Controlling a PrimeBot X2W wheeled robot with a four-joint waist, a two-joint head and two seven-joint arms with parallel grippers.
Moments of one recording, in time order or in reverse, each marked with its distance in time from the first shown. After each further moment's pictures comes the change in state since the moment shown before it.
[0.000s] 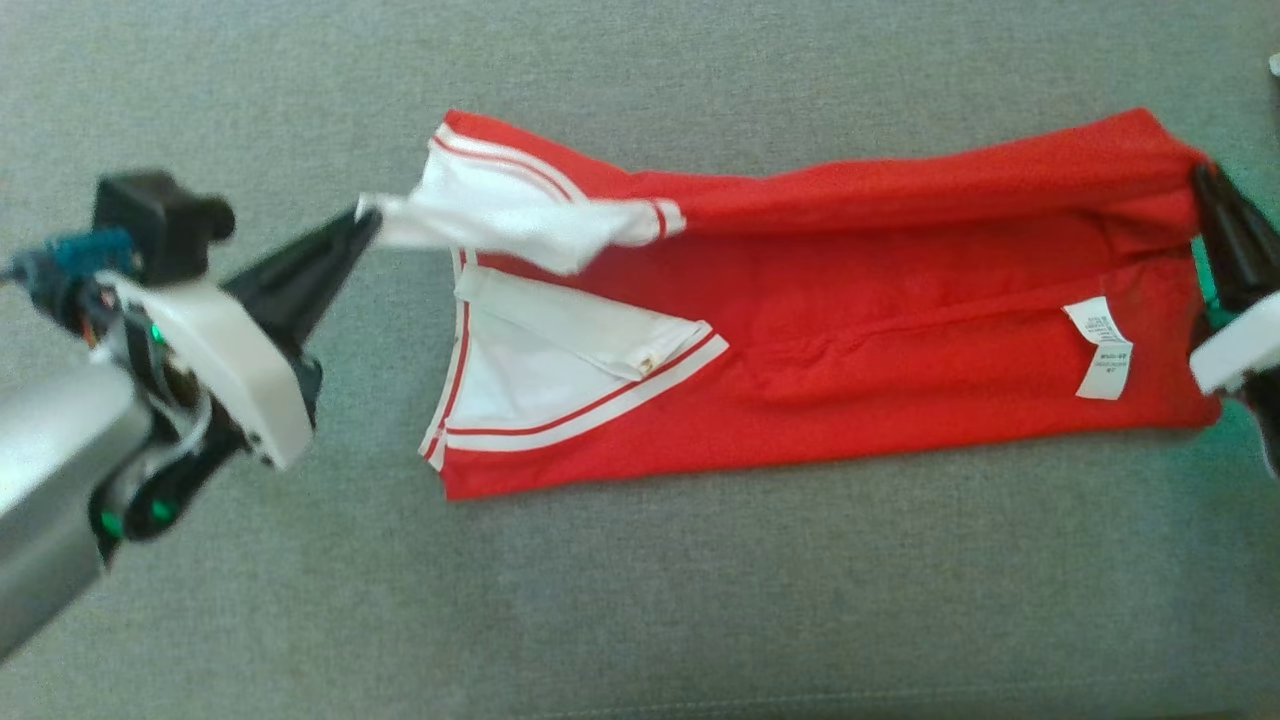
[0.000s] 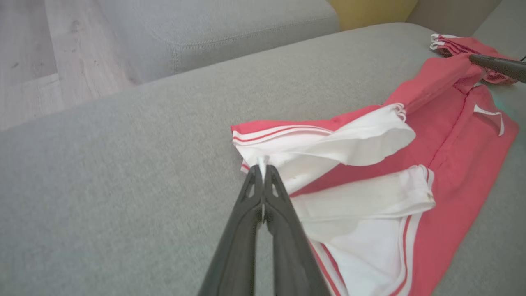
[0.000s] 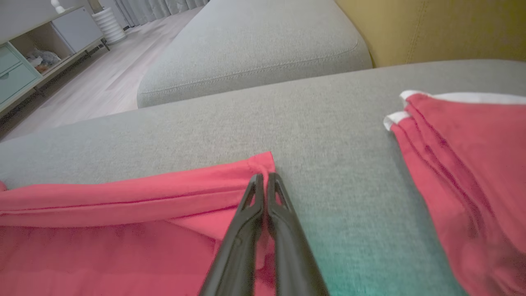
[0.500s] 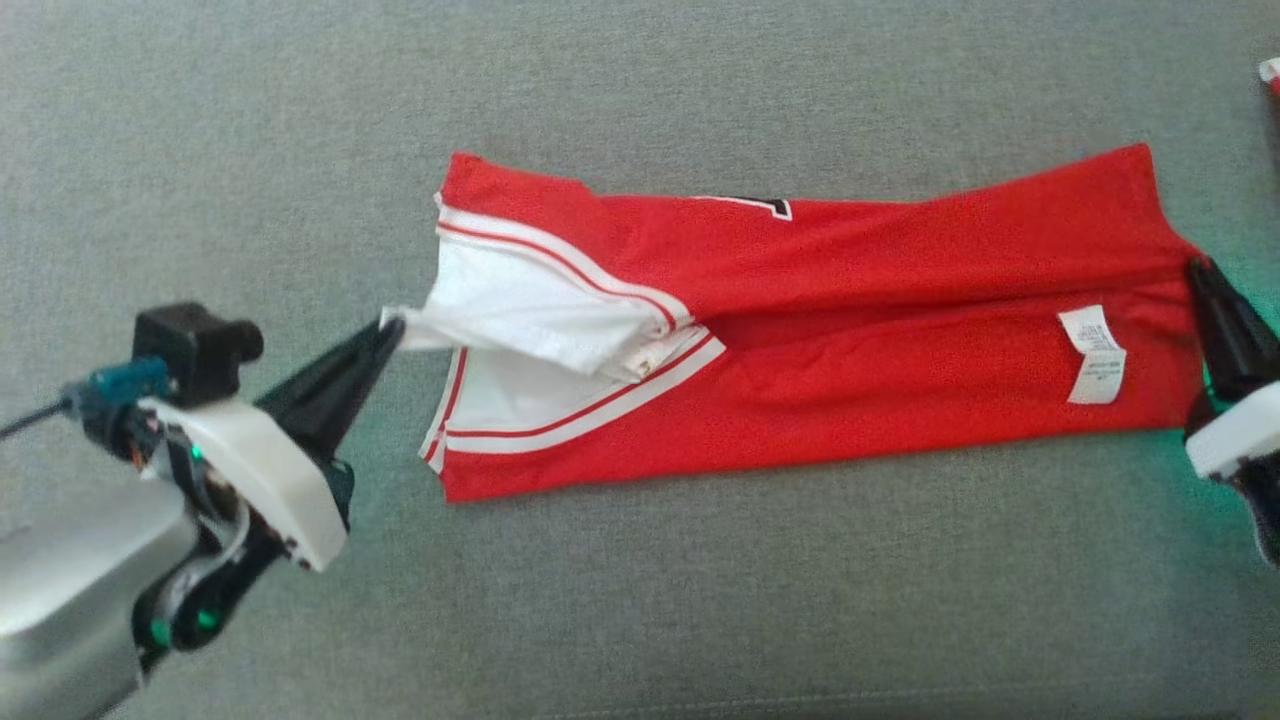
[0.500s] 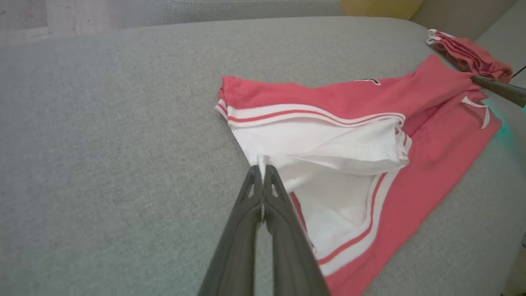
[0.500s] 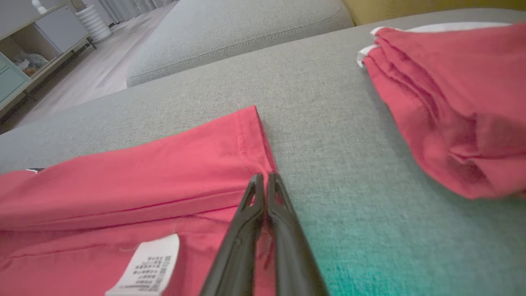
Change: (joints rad) left arm 0.166 0.009 -0.004 -0.077 -0.036 0.085 -0.089; right arm 0.175 0.006 -0.084 -0.053 -0.004 0.000 -0.021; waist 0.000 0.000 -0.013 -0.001
